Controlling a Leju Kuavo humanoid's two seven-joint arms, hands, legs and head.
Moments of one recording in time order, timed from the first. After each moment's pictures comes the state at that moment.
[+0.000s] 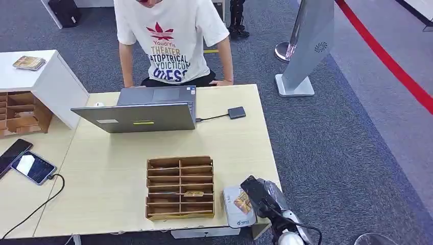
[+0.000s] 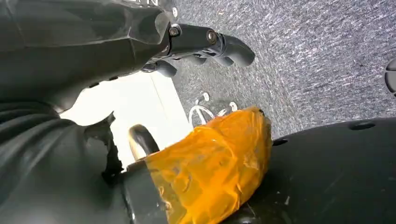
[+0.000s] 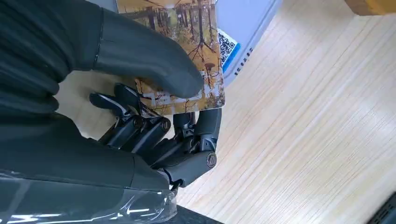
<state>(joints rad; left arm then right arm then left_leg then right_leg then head) -0.01 -0.03 -0.44 -0.15 0.14 0.11 0.27 -0.03 -0.10 0.48 -1.27 0.40 -0.24 0.18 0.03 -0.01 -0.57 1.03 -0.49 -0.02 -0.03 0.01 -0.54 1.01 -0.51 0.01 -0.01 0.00</state>
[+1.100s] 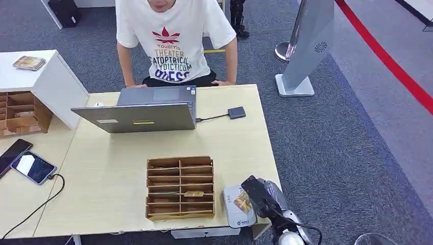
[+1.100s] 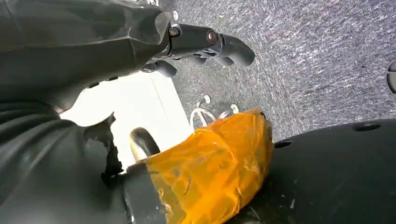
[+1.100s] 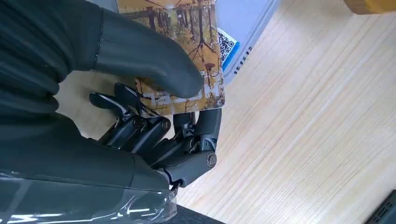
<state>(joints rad) -0.01 -0.03 -0.45 -0.15 0.15 0.11 0.27 -0.03 -0.10 0.48 -1.27 0.40 -0.24 0.17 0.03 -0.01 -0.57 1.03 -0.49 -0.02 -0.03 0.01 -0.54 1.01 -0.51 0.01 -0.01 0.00</state>
